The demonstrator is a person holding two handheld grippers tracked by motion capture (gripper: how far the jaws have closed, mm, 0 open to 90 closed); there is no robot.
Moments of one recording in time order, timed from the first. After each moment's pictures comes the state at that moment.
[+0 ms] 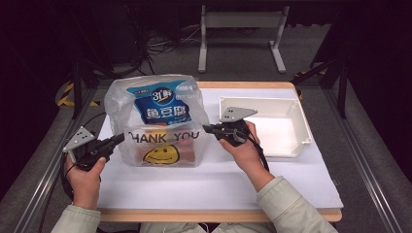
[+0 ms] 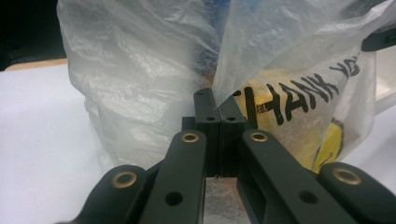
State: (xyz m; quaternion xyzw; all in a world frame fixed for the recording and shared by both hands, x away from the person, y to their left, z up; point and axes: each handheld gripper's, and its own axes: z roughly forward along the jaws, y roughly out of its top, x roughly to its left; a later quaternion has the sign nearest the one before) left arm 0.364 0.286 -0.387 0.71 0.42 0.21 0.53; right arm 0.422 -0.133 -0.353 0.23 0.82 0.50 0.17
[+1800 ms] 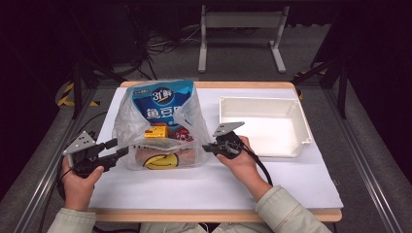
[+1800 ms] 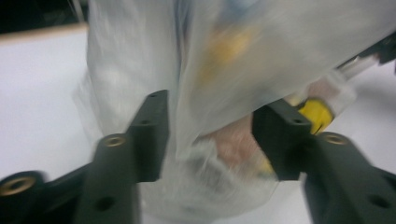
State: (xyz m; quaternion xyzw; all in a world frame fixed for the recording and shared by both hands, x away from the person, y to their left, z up) left arm 0.346 0.289 -0.376 0.75 0.38 0.19 0.51; right arm 0.421 -0.125 -0.409 0.26 0.87 0.42 0.09
